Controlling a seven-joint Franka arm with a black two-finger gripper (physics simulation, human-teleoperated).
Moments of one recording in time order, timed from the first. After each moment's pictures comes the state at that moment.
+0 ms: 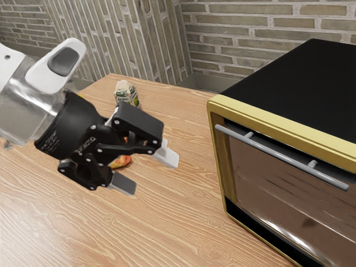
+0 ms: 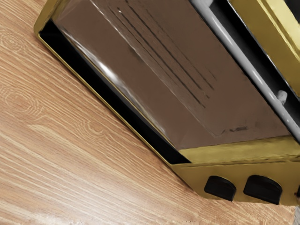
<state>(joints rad) -0.44 -0.68 0.01 -2.09 -0.22 2.03 -0.88</state>
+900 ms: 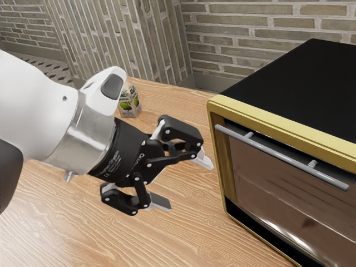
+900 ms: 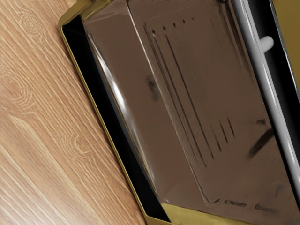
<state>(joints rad) -0.38 -0.62 -0.08 -2.18 -0.11 2.24 -1.33</state>
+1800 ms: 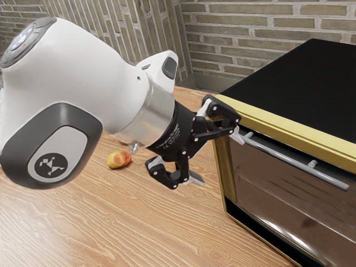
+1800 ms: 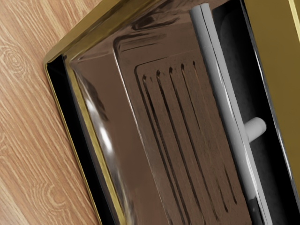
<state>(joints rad) -0.35 -0.39 -0.07 -2.02 0.00 2.26 -1.44</state>
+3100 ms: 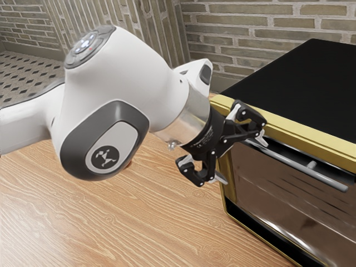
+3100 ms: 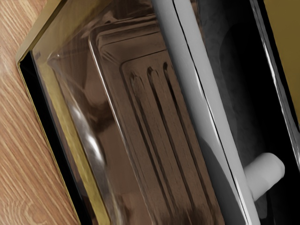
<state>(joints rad) -0.35 -0.23 -0.06 -1.94 -0.01 2.30 -1.40</state>
